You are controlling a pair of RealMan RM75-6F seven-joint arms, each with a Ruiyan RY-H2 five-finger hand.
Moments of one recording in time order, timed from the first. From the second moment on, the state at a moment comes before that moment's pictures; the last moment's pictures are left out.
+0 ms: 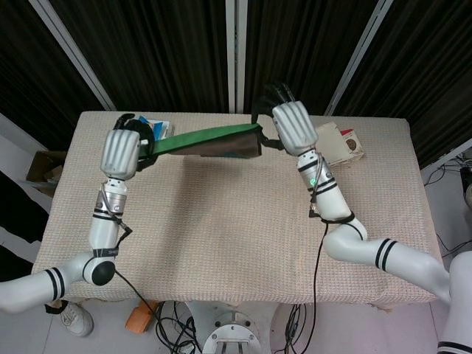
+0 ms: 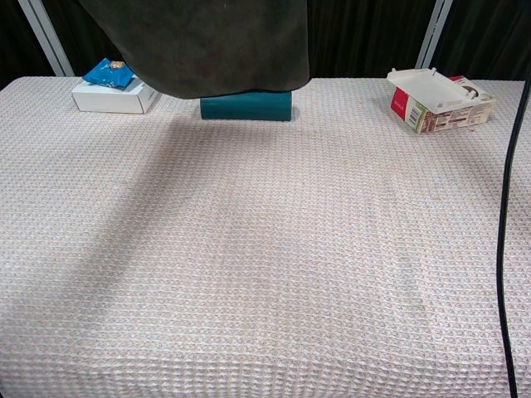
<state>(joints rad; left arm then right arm) -0.70 -1.48 -0.38 -1.49 1.17 1.28 0.27 0.98 -1.48 0.46 -1.36 -1.19 1.03 0.01</state>
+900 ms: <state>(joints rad) -0.55 -1.59 0.08 -1.36 1.51 1.25 0.55 0.85 -1.57 0.06 -1.32 -1.59 1.05 0.08</state>
